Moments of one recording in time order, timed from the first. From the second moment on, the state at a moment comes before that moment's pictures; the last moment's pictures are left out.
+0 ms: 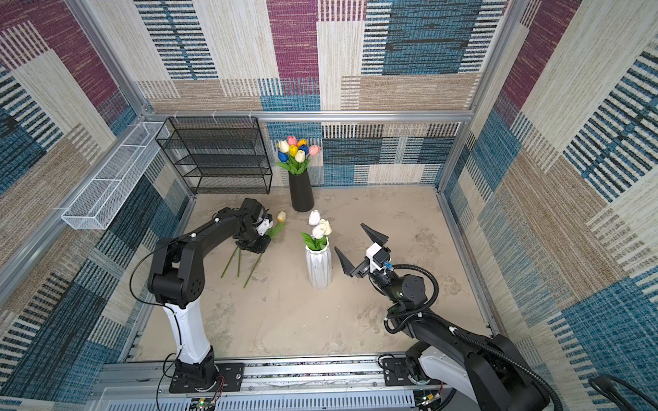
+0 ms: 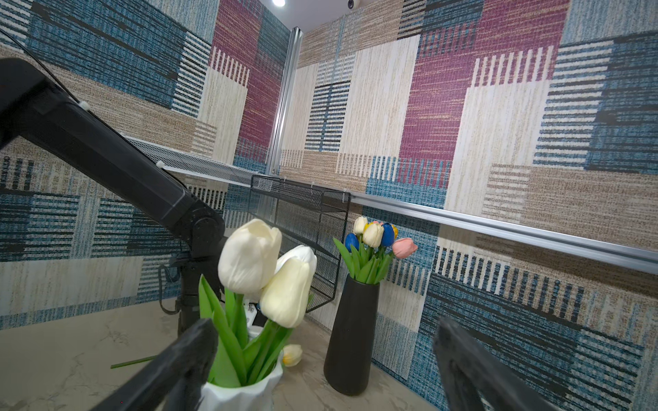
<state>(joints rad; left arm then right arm) -0.24 1.91 1.45 -0.83 0.12 0.10 0.52 1.04 0.26 1.24 -0.22 -0.12</state>
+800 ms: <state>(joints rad) -0.26 1.06 0.64 0.35 0.67 -0.16 0.50 1.18 0.51 0.97 -0.48 -0.03</state>
